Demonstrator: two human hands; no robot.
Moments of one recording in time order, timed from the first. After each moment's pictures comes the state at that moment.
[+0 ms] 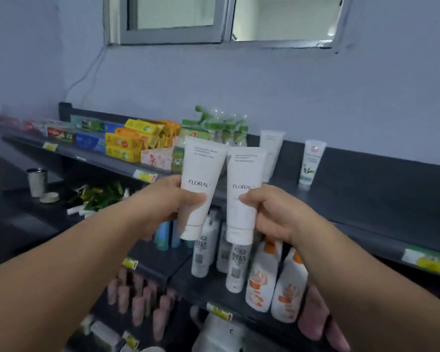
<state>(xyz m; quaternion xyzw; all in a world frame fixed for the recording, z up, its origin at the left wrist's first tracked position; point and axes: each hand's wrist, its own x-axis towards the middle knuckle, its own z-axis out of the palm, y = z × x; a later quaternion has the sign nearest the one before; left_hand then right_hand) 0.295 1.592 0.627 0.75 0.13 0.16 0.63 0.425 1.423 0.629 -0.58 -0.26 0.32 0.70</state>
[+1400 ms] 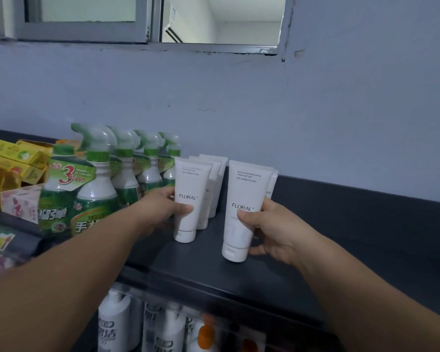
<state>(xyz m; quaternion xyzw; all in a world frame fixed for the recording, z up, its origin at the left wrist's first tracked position) 0.607 1.602 0.652 0.75 0.11 0.15 0.64 0.644 1.369 0.670 -0.68 -0.19 0.19 0.68</state>
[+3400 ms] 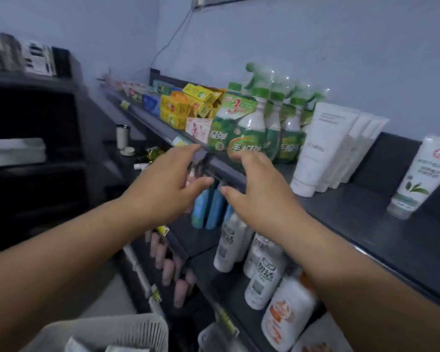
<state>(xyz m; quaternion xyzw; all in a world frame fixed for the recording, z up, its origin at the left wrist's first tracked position) 0.352 1.588 0.591 0.88 0.29 0.36 0.12 0.493 1.485 0.617 -0.75 -0.61 -0.09 0.26</state>
